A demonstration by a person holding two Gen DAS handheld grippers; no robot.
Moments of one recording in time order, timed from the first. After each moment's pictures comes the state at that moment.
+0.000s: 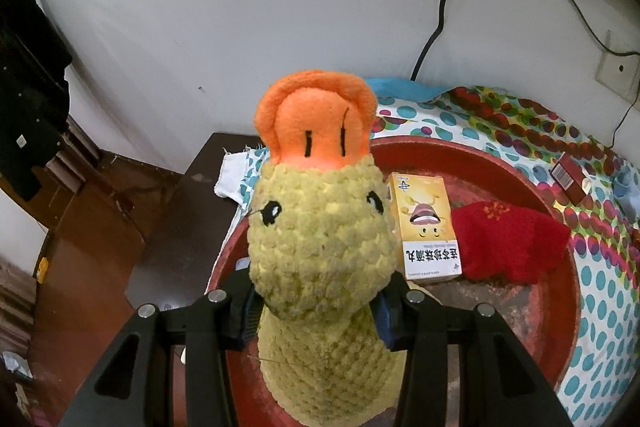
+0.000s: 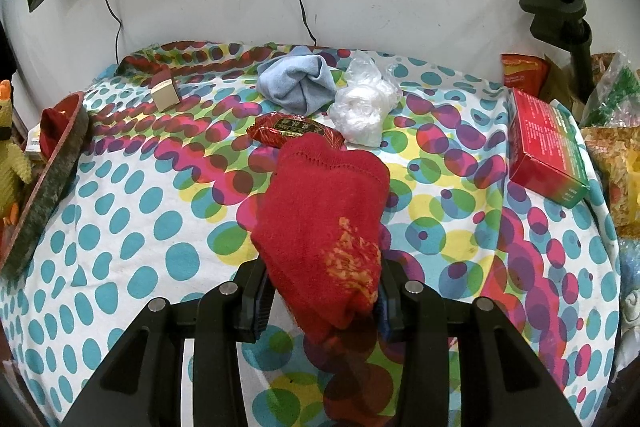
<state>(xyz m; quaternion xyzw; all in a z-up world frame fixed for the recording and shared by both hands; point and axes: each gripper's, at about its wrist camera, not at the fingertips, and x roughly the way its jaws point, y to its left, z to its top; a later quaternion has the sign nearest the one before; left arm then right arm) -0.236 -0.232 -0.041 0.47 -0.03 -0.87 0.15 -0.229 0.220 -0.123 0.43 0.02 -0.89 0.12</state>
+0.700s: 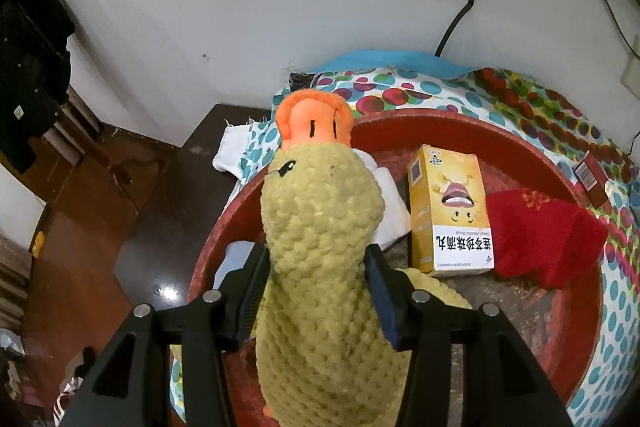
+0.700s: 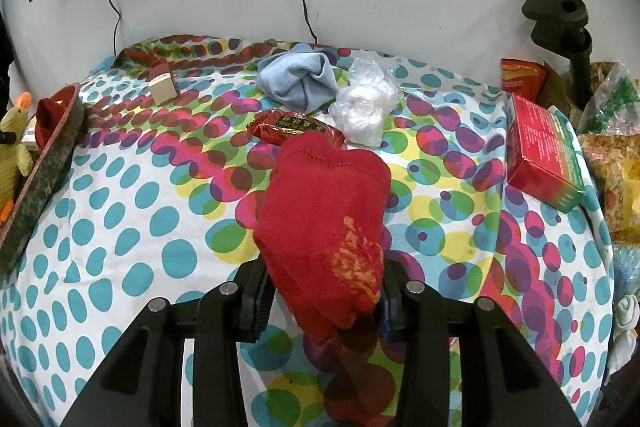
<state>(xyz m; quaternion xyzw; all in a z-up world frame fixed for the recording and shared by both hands) -0.246 -0.246 -0.074 0.50 0.00 -0.85 0.17 -0.230 0.208 -0.124 0.43 0.04 -0.89 0.11</state>
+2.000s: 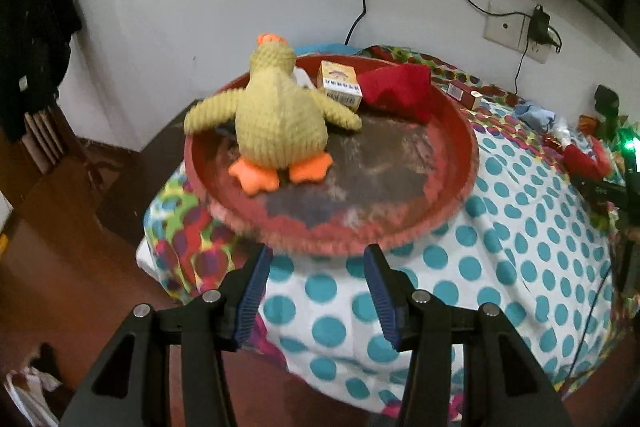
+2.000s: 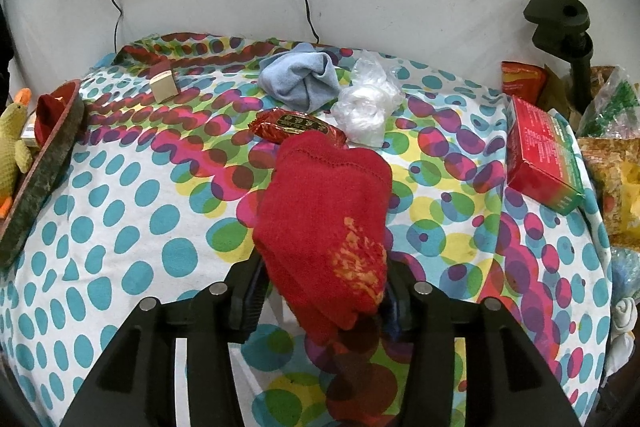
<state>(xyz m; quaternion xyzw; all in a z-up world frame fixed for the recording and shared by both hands) 0.001 -0.184 -0.080 0.41 0.04 -0.91 0.08 -0.231 0.202 -0.126 0.43 0.05 -0.89 0.11</state>
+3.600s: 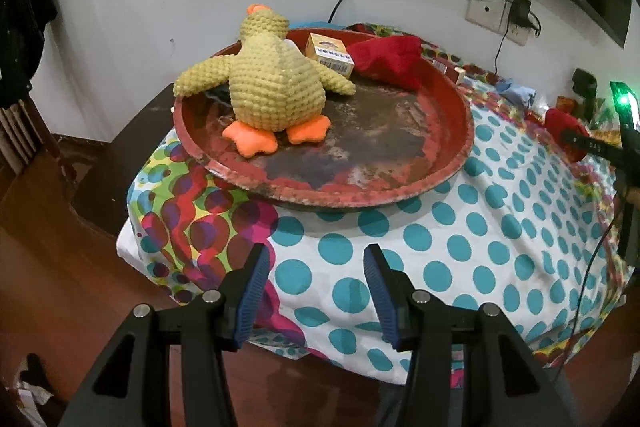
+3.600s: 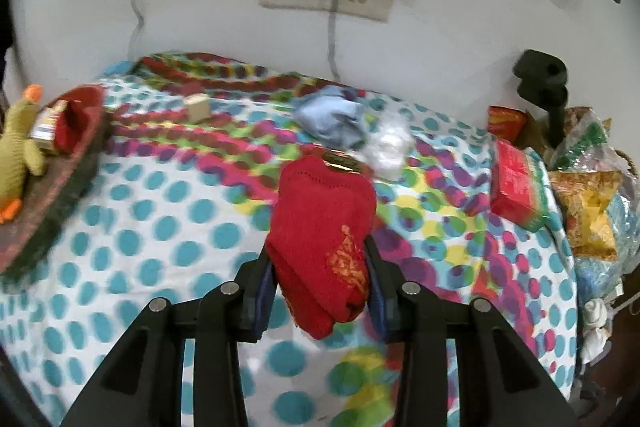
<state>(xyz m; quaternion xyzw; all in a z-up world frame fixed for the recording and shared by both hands) 0.013 -0.215 -0.104 0.43 0.05 -0.90 0.03 -0.190 0.148 -0.077 0.40 0.08 -0.91 0.09</state>
